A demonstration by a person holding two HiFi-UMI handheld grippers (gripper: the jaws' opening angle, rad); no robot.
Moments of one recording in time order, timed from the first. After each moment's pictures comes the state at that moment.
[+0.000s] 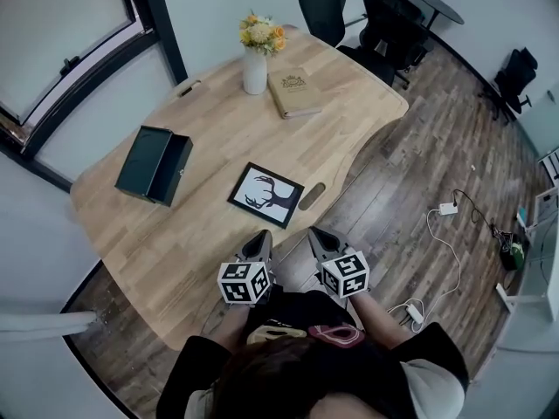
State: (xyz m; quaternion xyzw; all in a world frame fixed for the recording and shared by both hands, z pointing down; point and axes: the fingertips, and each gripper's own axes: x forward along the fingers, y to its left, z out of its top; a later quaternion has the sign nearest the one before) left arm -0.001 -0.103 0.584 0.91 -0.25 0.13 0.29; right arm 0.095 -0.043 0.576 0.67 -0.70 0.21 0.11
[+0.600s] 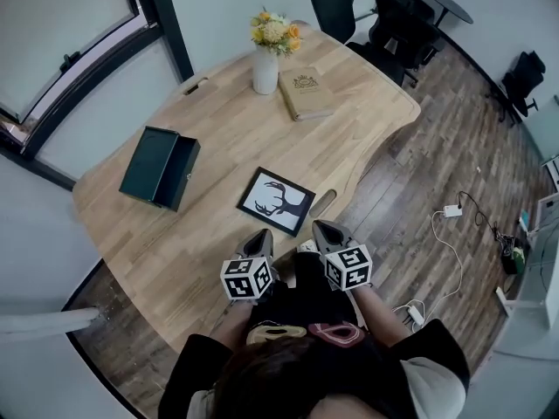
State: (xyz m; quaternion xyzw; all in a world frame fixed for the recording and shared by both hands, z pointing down) left arm -0.007 -0.149 0.605 0.89 -0.28 0.16 0.32; right arm 0.109 -0.096 0.586 0.67 -0.69 0.23 0.12
